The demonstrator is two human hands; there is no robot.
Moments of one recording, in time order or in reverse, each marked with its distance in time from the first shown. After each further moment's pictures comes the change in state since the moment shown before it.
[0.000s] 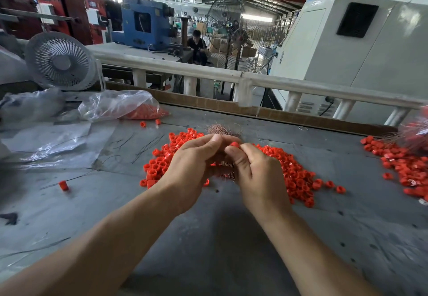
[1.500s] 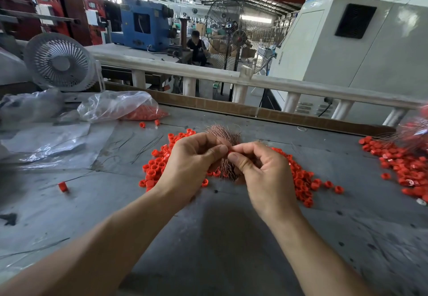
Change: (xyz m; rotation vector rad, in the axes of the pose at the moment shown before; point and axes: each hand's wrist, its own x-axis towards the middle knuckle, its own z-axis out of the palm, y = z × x) left_hand 0.006 -0.006 -0.011 0.332 0.065 0.219; right_hand -0.003 -0.002 -0.009 0.405 0.009 0.252
